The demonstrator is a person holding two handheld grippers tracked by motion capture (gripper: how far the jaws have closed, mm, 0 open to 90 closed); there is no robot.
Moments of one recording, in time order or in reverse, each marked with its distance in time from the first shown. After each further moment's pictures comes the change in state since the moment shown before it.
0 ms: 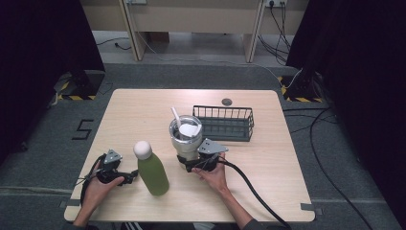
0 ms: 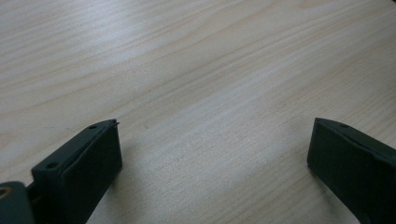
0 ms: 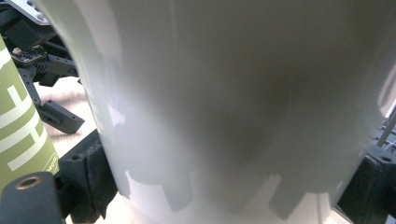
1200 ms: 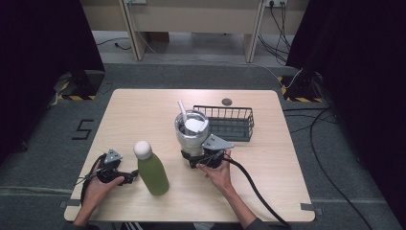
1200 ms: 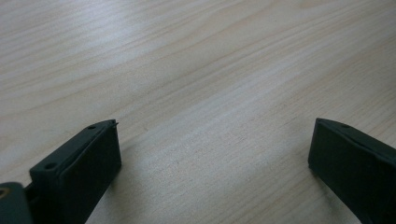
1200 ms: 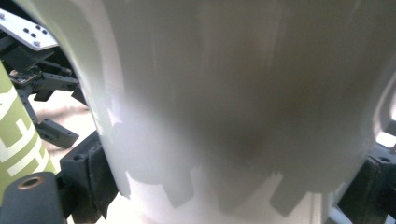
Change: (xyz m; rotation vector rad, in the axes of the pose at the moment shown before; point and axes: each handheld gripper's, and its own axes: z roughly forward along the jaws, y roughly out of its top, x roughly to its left) left arm 0.001 0.001 0.001 0.004 -0.006 0.008; right arm -0.005 0.022 -0.018 -0.002 -0.052 0.013
